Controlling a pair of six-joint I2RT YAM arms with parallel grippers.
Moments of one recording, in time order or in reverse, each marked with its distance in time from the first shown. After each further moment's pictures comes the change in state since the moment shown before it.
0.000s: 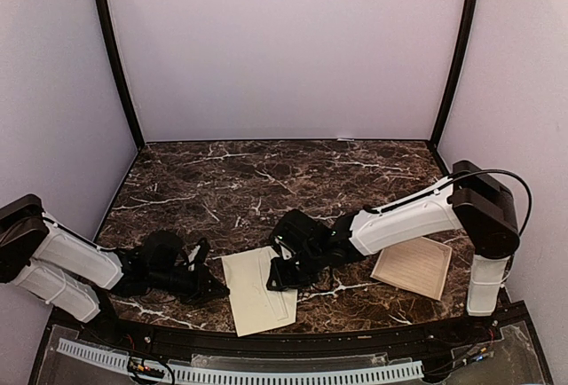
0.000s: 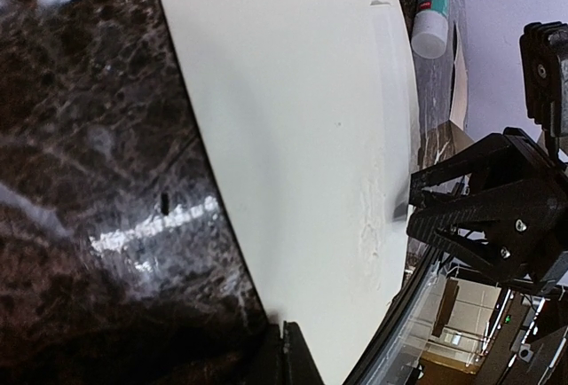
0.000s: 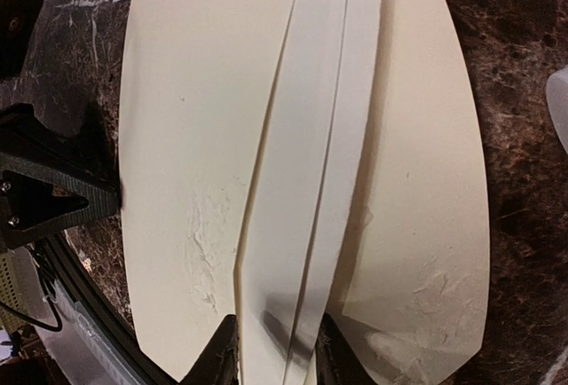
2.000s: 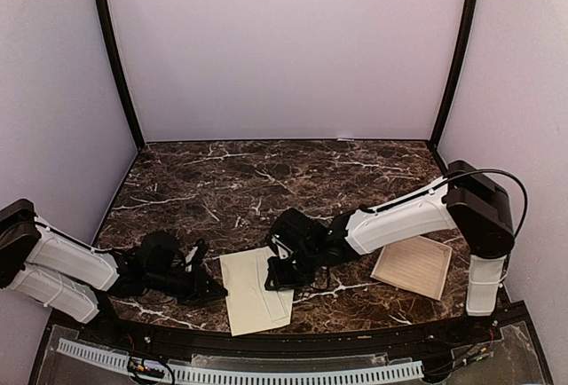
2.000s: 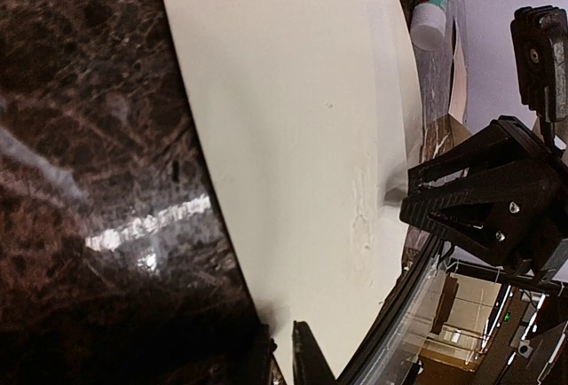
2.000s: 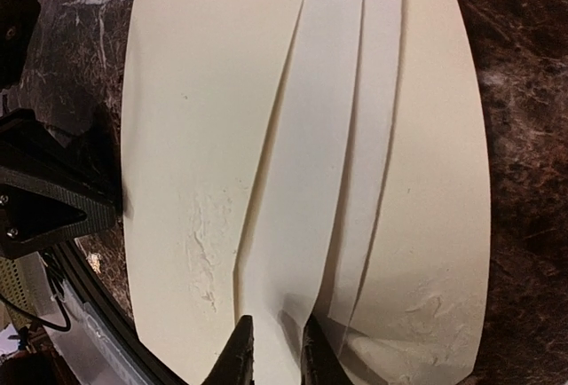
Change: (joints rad) left arm 0.005 -0.059 -0.015 -0.049 0.011 0.004; right arm -0.006 0.023 0.023 0.006 -0.036 0.003
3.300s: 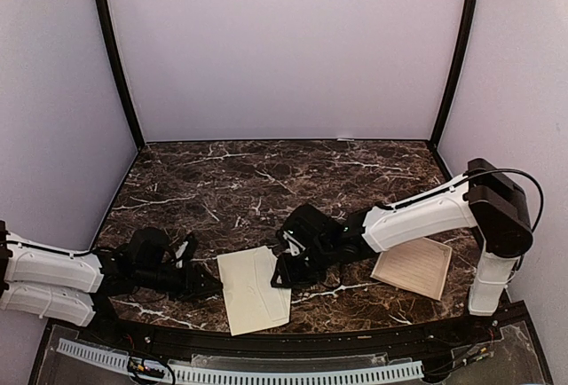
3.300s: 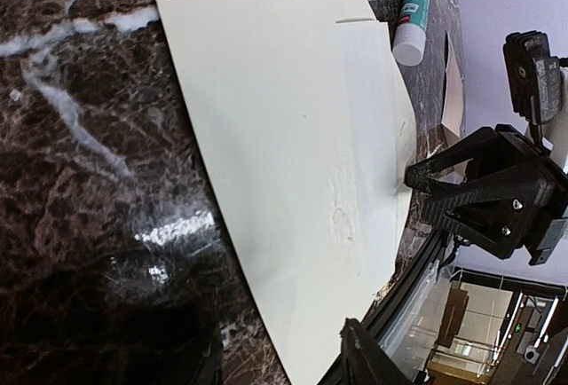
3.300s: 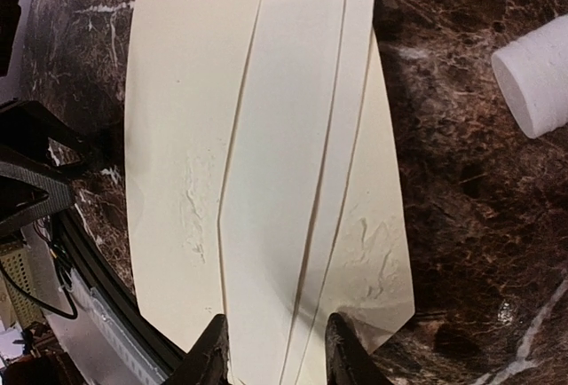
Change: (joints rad) left arm 0.030 -0.230 0.006 -0.240 -0.037 0.043; right arm -0.018 -0.100 -0.092 0.005 0.002 0.005
